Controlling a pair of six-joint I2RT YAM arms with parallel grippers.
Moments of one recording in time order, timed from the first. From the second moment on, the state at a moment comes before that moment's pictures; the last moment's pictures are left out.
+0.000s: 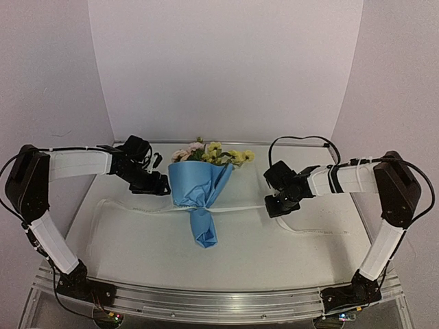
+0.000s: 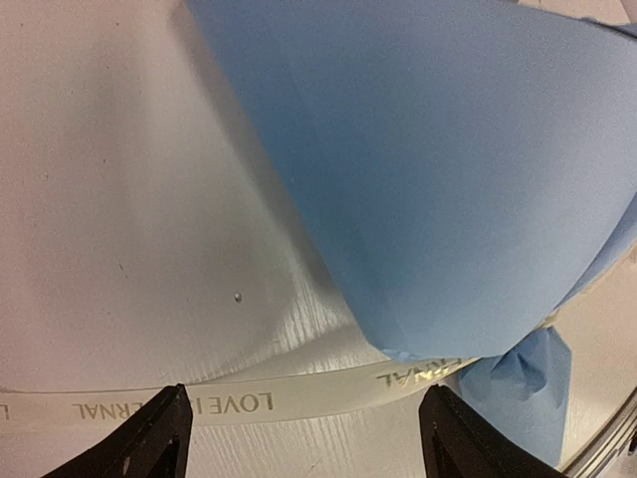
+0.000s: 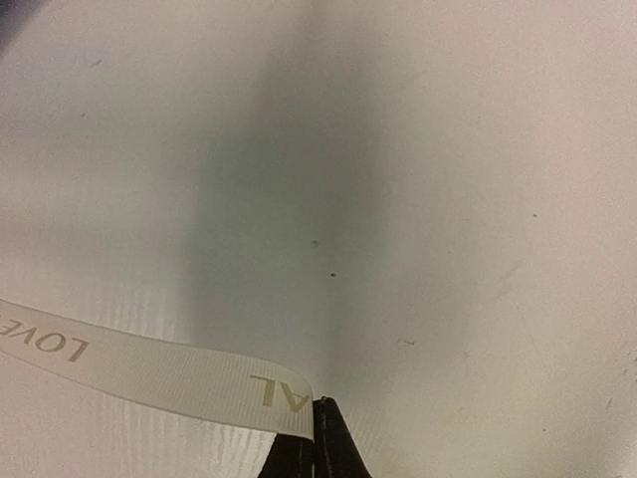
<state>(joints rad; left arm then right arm) -0.46 1.66 1.12 -0.50 0.18 -0.29 0.70 1.79 1.08 -0.47 0.23 0.38</state>
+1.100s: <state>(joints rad) -0.66 1.86 1.08 -0.32 0.10 -0.02 0.57 1.73 1.05 -0.50 0.20 0.45</state>
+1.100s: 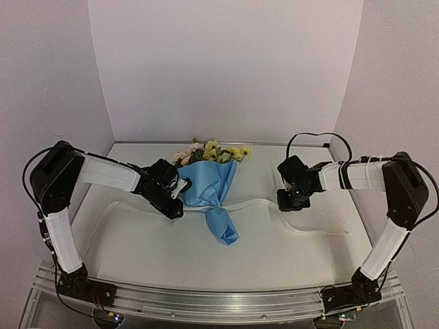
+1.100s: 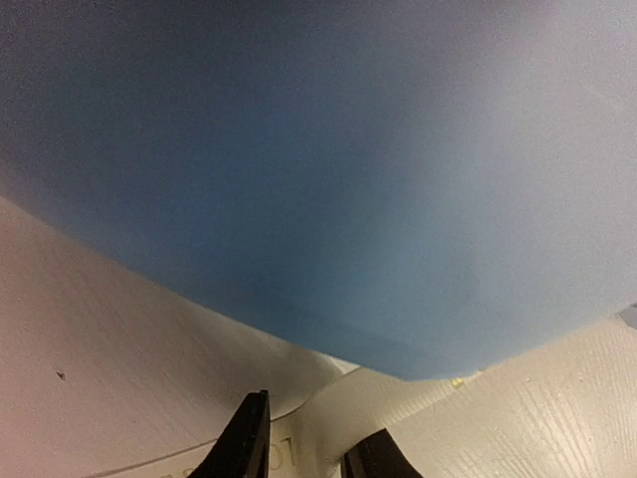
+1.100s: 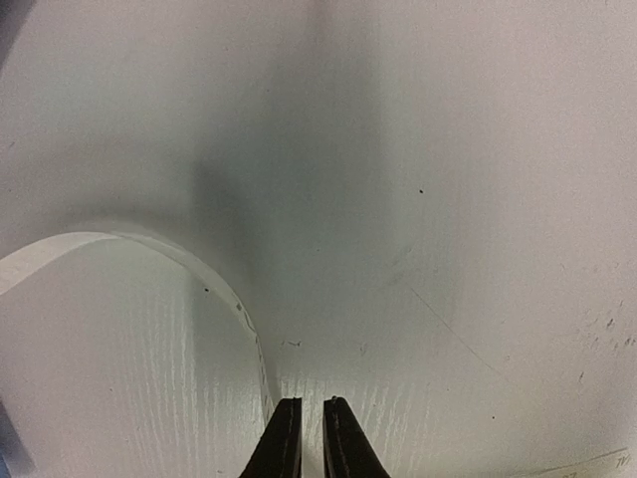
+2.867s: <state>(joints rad) -0.66 1.79 1.25 -0.27 0.40 -0.21 0.75 1.78 1.22 -0.49 0.06 0.46</state>
